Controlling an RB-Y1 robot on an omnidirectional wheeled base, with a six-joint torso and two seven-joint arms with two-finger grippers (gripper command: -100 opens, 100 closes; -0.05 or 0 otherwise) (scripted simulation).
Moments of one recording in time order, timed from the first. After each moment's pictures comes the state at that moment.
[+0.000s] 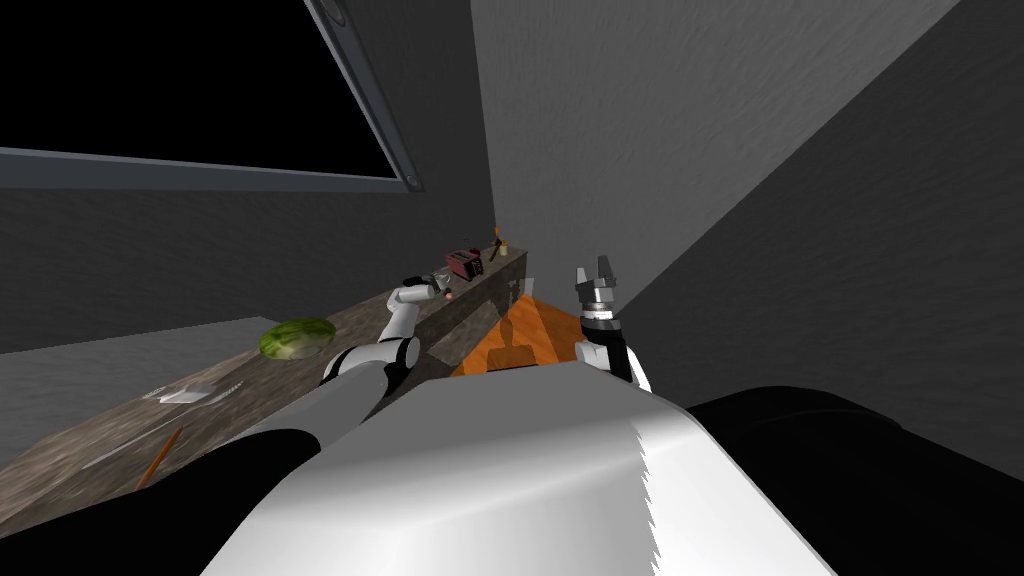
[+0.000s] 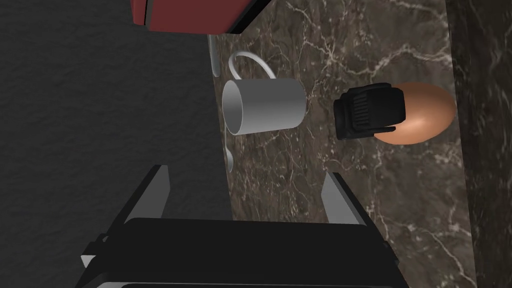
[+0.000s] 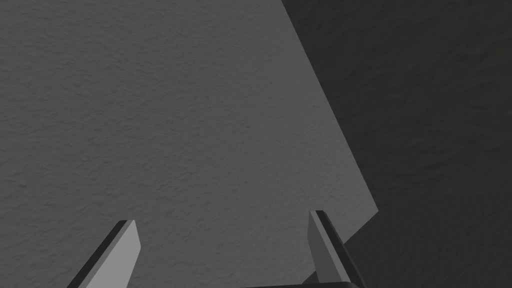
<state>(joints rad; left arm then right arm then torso) -0.69 0.49 0.20 -0.90 0.18 0.56 0.18 0.50 -0.05 -0.03 -2.37 0.05 -0.39 -0.11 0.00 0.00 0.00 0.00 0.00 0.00</state>
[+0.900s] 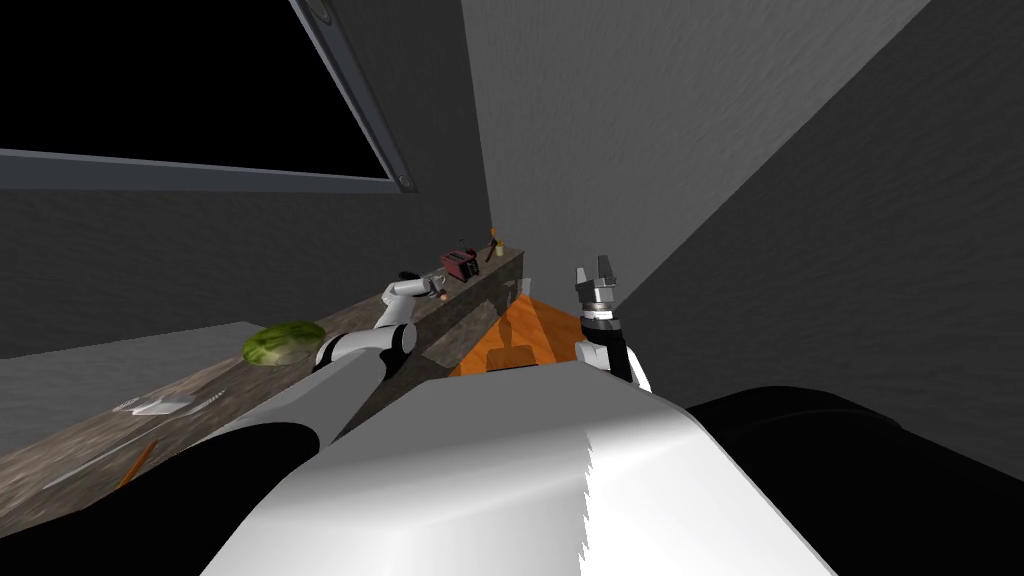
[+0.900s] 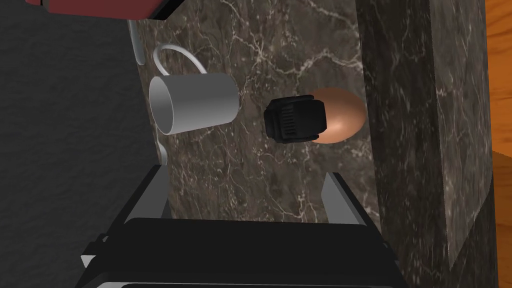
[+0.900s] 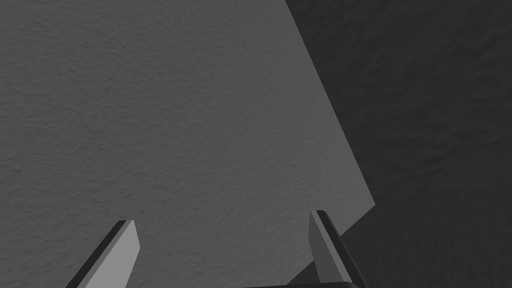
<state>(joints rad) -0.83 0.54 0.23 -0.69 0.20 0.76 0.20 0.50 -0.05 -0.03 -2.37 0.05 -0.39 -0.11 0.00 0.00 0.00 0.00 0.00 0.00</state>
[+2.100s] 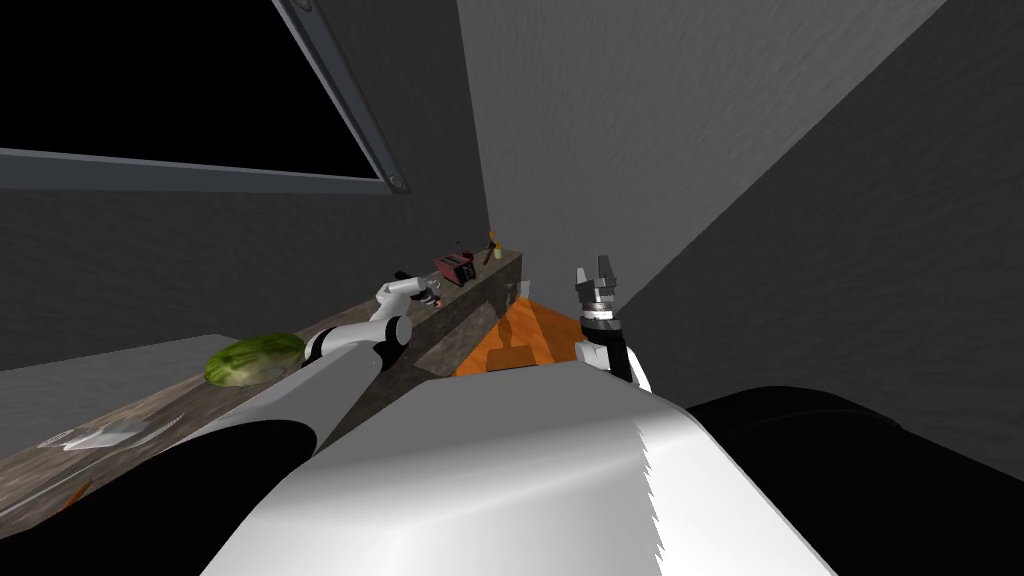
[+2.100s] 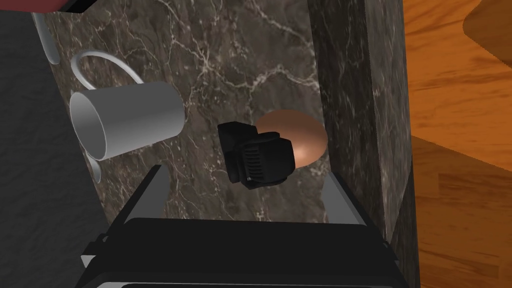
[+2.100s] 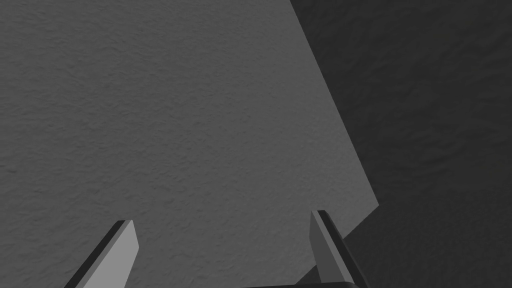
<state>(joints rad) -0.91 0.58 0.26 -0.53 0.23 0.93 0.17 0.50 -0.05 -0.03 -2.37 0.05 -0.39 -0.11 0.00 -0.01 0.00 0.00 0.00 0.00</state>
